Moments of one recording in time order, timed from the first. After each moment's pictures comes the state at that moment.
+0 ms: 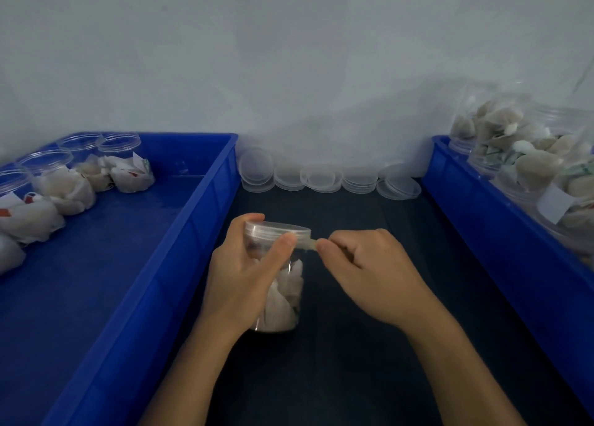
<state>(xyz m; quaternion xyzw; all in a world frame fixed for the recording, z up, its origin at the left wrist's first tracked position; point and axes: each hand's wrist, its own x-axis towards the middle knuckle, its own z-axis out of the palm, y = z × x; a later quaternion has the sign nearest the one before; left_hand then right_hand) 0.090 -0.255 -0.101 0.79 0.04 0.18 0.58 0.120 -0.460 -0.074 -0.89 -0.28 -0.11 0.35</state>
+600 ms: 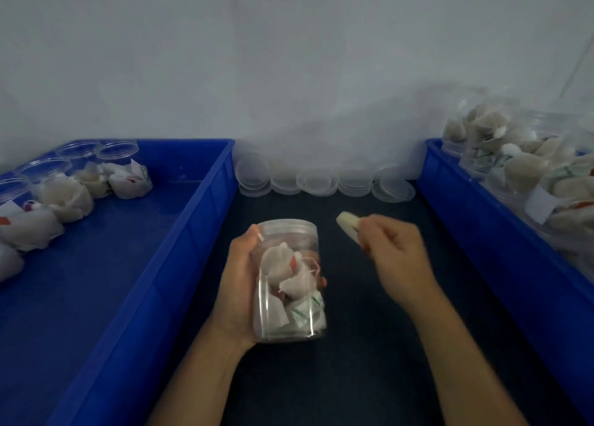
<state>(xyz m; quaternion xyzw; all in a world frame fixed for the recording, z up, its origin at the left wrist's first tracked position) 0.090 -0.269 -0.101 0.45 0.01 -0.11 0.88 0.142 -0.489 -0.088 -0.80 -0.13 -0.13 0.57</state>
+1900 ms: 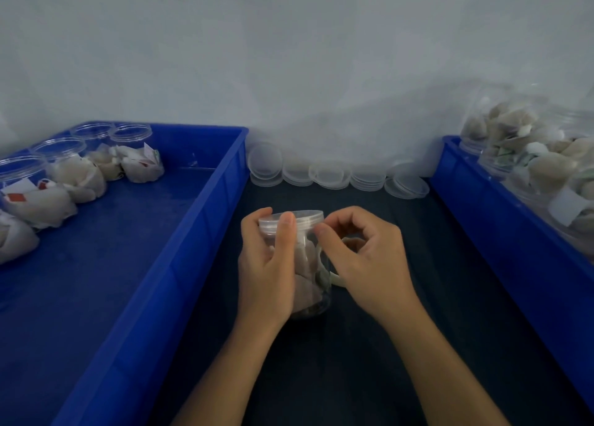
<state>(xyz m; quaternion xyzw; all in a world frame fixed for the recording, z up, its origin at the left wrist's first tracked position) 0.086 -0.289 -0.103 0.70 0.07 0.25 0.66 0.110 -0.428 -0.074 -0.76 -0.20 -0.14 0.61</state>
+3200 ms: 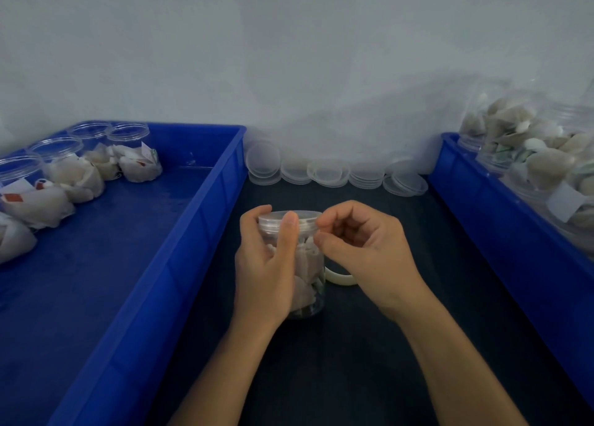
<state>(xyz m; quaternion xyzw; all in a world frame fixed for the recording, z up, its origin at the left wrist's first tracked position) 0.088 -0.287 -0.107 0.71 0.05 0.26 0.65 0.110 -0.439 -0.065 -0.70 -0.22 -0.04 0.68</state>
